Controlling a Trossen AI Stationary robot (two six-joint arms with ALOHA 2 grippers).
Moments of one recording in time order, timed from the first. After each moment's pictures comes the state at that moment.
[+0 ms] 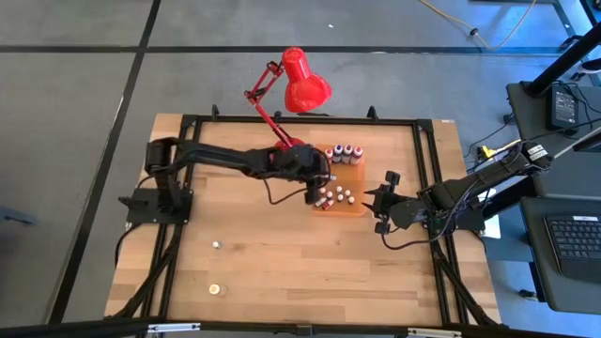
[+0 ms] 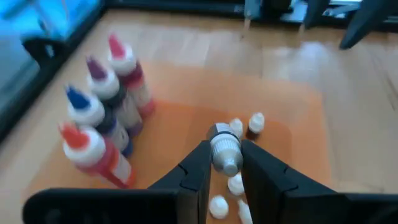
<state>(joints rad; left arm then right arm) 0.15 1.83 1.26 0.00 -0.03 -0.02 0.41 0.99 0.60 -0.47 0.66 0.23</state>
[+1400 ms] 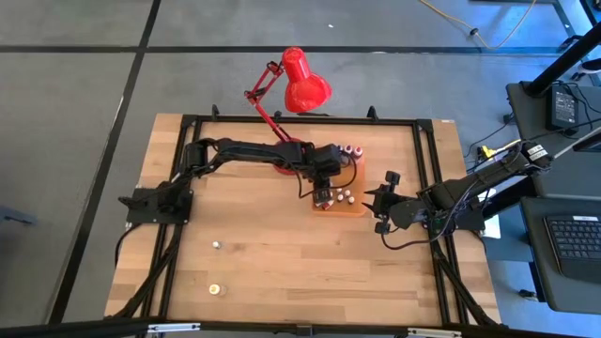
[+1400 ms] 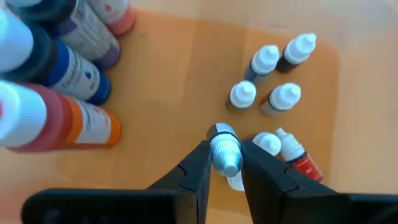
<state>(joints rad) 0.19 2.16 1.74 -0.60 0.02 0.00 0.41 0.99 0.60 -0.47 0.66 0.23</state>
